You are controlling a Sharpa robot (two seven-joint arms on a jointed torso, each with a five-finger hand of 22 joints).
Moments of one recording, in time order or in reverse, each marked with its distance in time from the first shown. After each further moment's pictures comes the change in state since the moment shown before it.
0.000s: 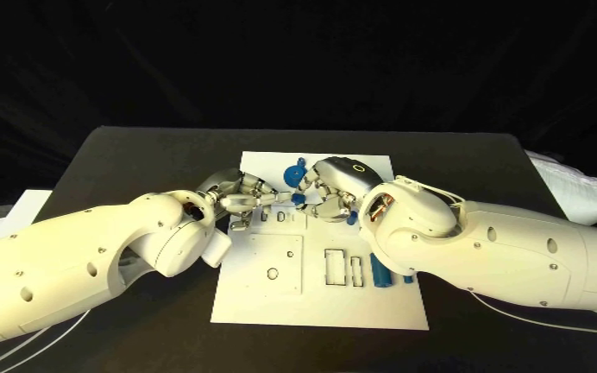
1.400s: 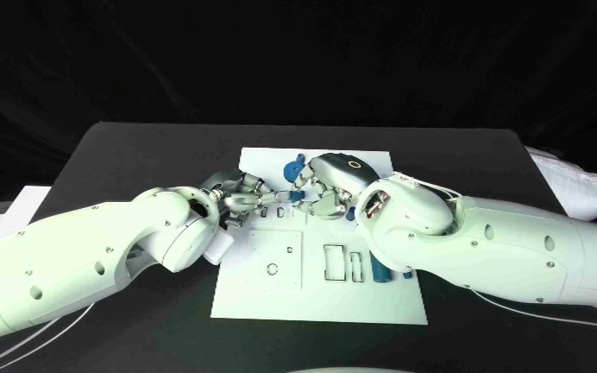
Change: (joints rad) left arm 0.001 0.019 0.001 -0.004 -0.076 -0.033 -0.109; left_hand 0.066 0.052 -0.002 0.016 0.041 -0.009 -0.041 0.143 0.071 0.097 -0.043 0.208 0.226 -0.002 -0.041 0.021 -0.001 -0.031 0.053 -0.029 0.136 0.172; right arm 0.001 0.009 0.000 0.009 -0.034 0.008 -0.011; right_hand 0.000 0.000 -0.002 -0.002 0.034 0.009 -0.010 -0.001 -0.001 0.013 -0.008 0.024 -0.001 0.000 0.000 0.004 0.000 0.000 0.000 0.000 0.000 -0.001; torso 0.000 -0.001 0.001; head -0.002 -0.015
